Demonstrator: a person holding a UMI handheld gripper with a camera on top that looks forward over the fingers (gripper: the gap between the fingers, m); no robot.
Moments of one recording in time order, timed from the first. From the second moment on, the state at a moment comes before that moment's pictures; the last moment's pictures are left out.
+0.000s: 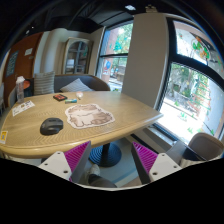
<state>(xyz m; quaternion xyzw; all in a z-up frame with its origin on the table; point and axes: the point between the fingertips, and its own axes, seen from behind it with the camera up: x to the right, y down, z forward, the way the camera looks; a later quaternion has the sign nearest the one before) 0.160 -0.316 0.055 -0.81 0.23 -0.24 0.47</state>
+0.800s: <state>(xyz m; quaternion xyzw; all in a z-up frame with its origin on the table) 0.003 -0.169 0.004 -0.85 0.14 -0.08 0.50</state>
